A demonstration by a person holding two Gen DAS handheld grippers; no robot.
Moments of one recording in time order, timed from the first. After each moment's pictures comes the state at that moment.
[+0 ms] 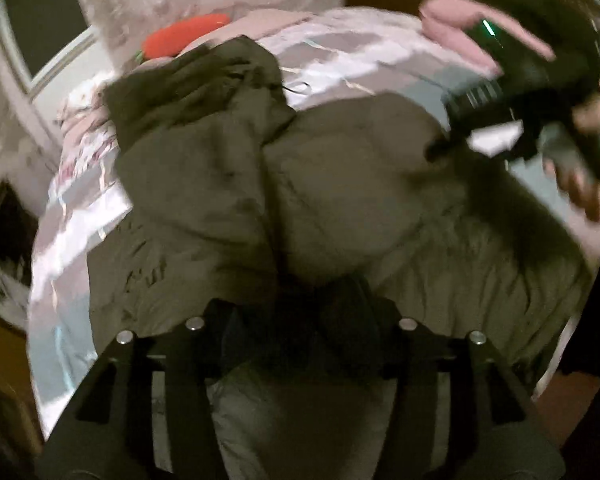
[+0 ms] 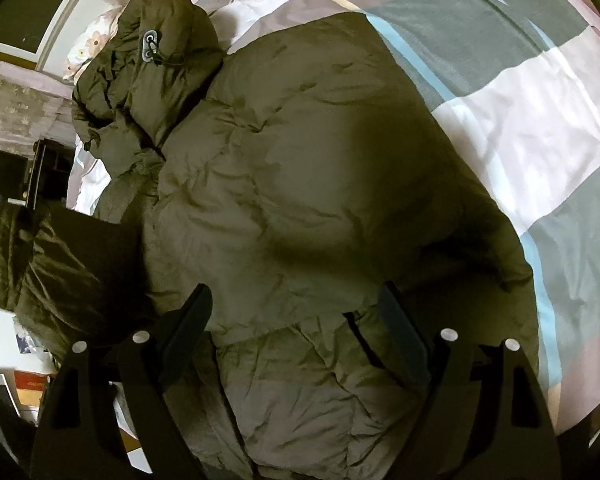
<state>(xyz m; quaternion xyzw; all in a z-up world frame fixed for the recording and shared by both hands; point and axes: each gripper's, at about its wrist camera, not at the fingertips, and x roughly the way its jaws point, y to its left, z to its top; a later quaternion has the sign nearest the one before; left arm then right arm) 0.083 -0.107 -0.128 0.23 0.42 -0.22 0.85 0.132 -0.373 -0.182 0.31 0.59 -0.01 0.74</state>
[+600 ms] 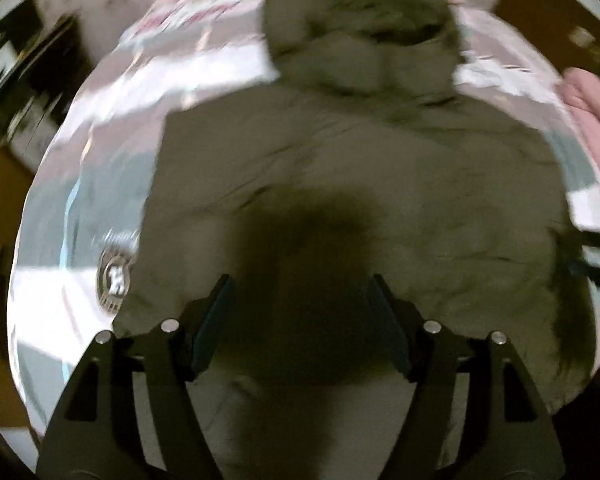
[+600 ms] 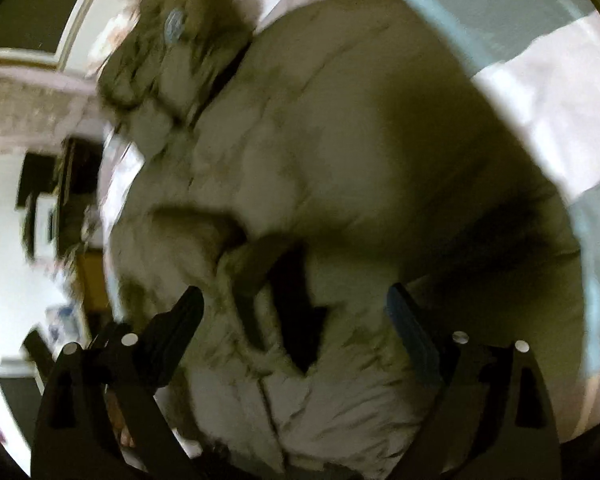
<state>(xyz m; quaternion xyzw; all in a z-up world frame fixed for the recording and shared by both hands) 0.157 0.022 -0.158 0.03 0.56 -0.02 0.83 0.127 -0.339 -0.196 0.35 0.61 0.09 0.70</state>
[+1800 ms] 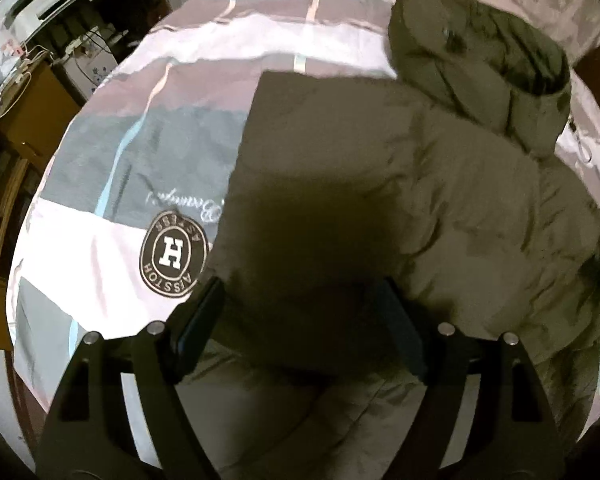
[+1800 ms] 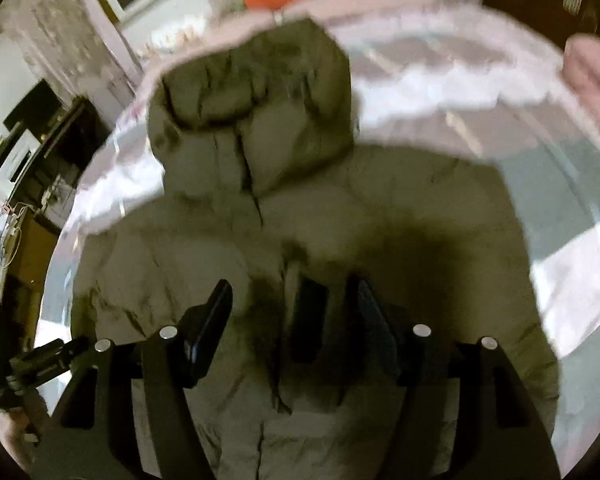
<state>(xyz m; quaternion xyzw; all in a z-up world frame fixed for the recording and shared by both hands) 0.173 0.094 -0.169 -0.05 0.56 0.08 0.82 0.168 -0.246 -0.123 0.13 0.45 0.04 0.88</state>
